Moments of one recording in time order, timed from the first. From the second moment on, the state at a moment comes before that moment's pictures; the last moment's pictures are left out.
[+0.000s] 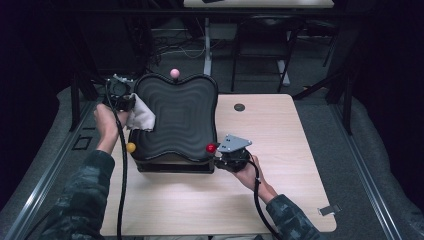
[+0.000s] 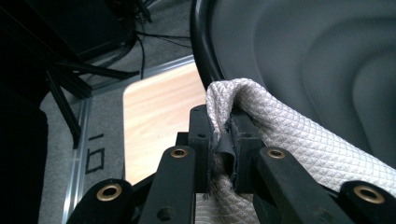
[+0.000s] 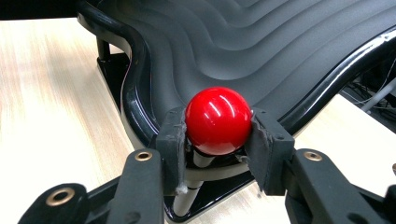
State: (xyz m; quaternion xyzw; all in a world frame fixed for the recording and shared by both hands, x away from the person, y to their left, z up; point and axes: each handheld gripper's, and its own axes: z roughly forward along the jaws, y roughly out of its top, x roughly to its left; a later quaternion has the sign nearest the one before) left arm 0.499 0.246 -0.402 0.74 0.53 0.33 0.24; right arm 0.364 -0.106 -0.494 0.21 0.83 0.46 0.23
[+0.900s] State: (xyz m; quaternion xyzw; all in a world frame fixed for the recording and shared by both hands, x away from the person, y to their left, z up) left arm 0.547 0.225 -0.374 0.72 0.53 0.38 0.22; right arm 0.364 -0.106 -0.494 0.21 0.83 0.46 0.24
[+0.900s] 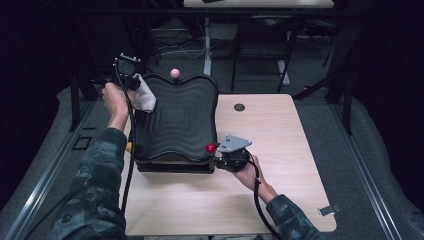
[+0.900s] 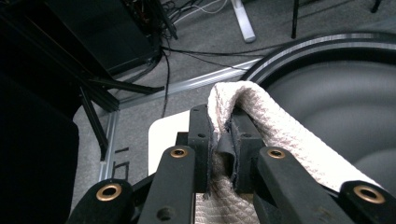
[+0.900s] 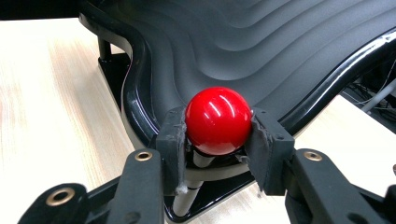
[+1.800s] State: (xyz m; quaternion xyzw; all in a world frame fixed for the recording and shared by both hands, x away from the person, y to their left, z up) left arm 0.563 0.164 -0.360 0.76 0.47 0.39 0.24; right arm 0.364 -0.107 -0.494 0.21 0.83 0.46 0.23
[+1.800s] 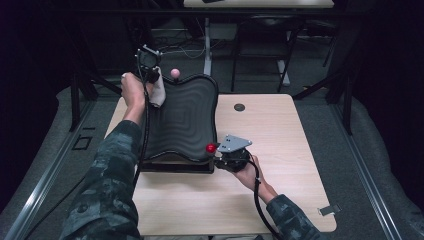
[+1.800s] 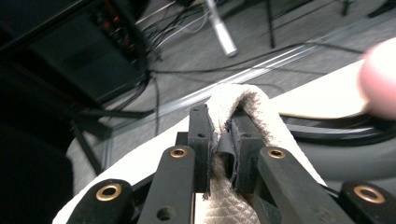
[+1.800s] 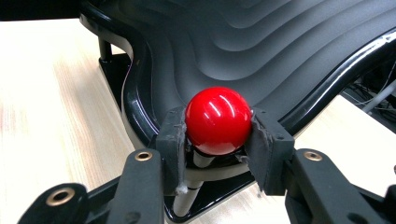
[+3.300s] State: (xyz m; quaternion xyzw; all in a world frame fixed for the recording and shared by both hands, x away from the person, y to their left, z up) left arm 0.387 0.223 -0.351 0.76 0.41 0.32 0.39; right arm 0.362 -0.105 -0.494 0.21 0.83 0.46 0.24
